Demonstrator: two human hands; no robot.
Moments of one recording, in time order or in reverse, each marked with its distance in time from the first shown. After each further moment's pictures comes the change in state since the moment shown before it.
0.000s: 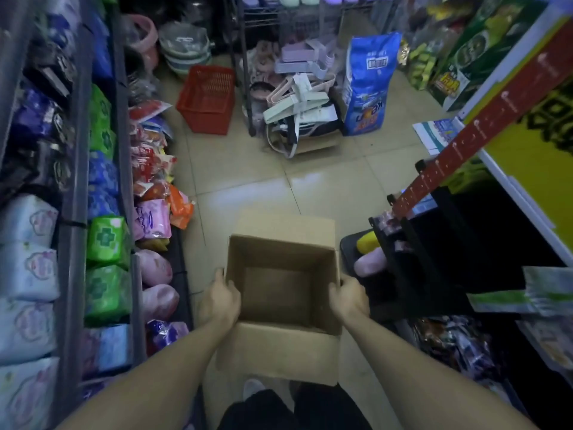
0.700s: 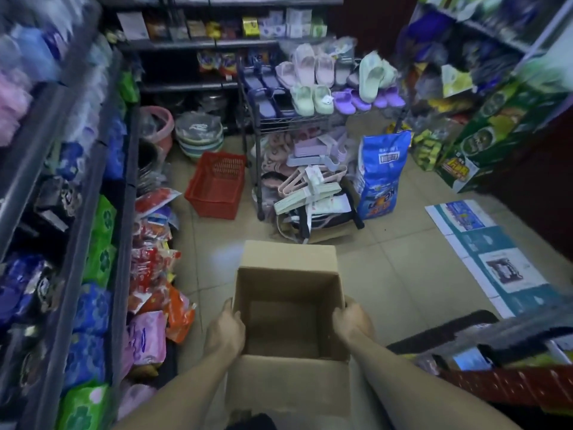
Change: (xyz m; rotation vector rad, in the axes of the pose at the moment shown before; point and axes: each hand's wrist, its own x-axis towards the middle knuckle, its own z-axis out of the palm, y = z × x) left_hand 0.288 0.187 -0.119 -0.151 -0.026 0.084; right_hand 0.252 -0.276 -0.053 0.004 0.031 0.020
